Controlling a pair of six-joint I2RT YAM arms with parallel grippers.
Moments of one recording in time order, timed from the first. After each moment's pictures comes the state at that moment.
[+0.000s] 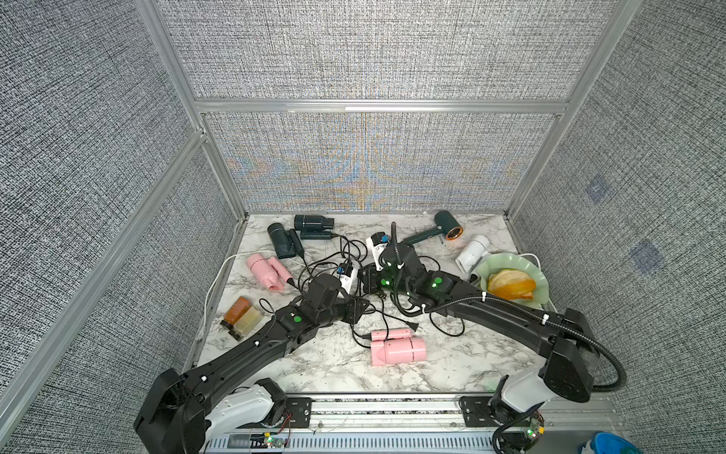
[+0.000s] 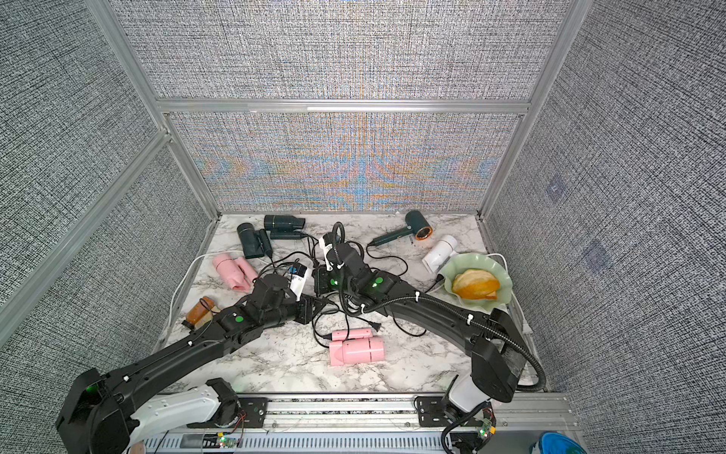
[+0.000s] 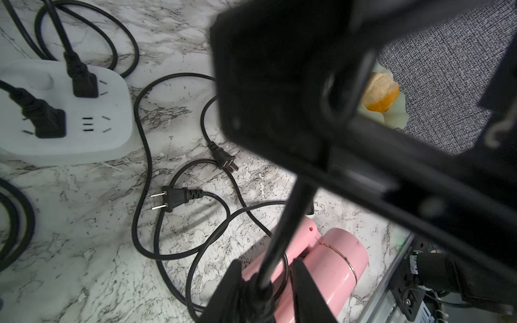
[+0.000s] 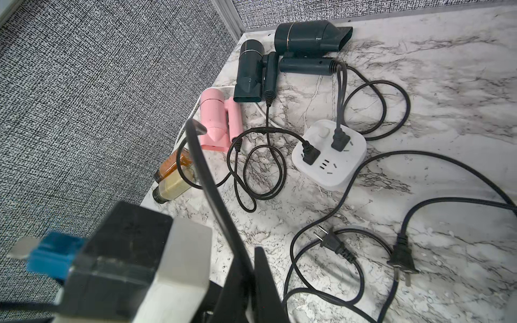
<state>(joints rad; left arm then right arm) -0.74 1.11 0.68 -0.20 0.20 -0.48 0.92 1.55 1.26 -0.22 0.01 0.58</state>
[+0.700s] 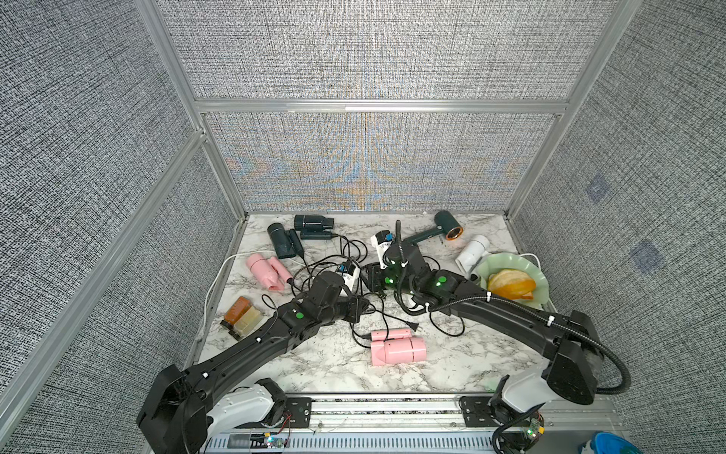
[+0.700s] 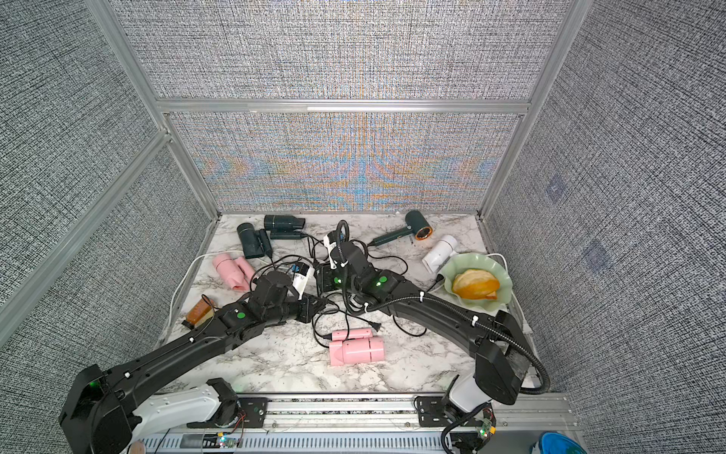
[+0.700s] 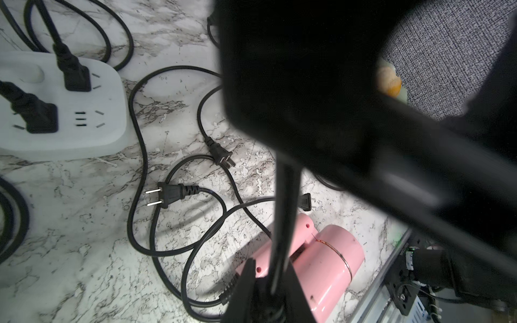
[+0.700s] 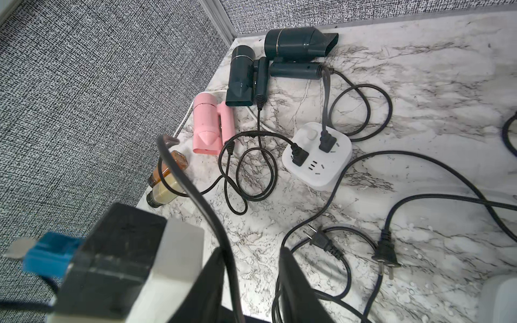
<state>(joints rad) -0.74 1.11 0.73 -0.26 0.22 -0.48 0.89 1.51 1.25 -0.24 -0.01 0.56</state>
